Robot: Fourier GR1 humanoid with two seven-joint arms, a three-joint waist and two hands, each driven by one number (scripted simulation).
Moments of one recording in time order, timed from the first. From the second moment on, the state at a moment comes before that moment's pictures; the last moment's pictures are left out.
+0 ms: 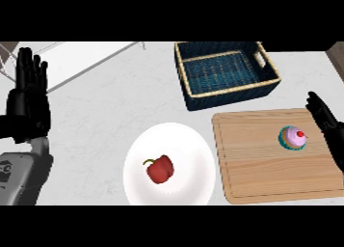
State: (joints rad) left arm -0.30 0.30 0.00 -1.47 0.19 0.40 -0.16; right arm -0.09 -0.58 0.12 -1.36 -0.18 -0.05 -0.19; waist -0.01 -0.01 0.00
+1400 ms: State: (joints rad) left arm -0.06 0.25 -0.16 -1.60 0.20 0.30 -0.04; right arm -0.02 -0.67 0.12 -1.68 0.53 -0.47 0.79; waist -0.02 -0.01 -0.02
